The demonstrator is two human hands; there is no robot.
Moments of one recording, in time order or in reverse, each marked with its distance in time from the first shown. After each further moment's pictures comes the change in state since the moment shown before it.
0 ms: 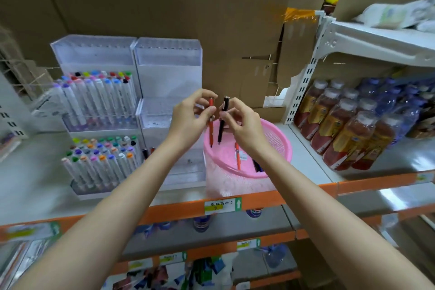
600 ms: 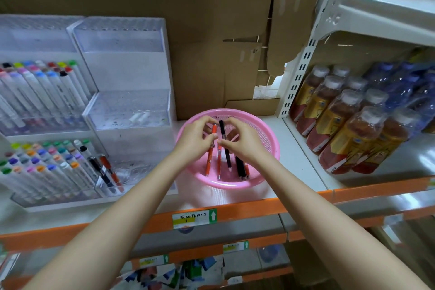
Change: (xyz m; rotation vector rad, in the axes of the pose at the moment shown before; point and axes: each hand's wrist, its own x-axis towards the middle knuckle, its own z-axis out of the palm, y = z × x) left_hand 0.006 -0.064 0.106 0.222 -0.260 -0.228; right_hand 0.009 0.116 -0.036 -0.268 -0.214 0.204
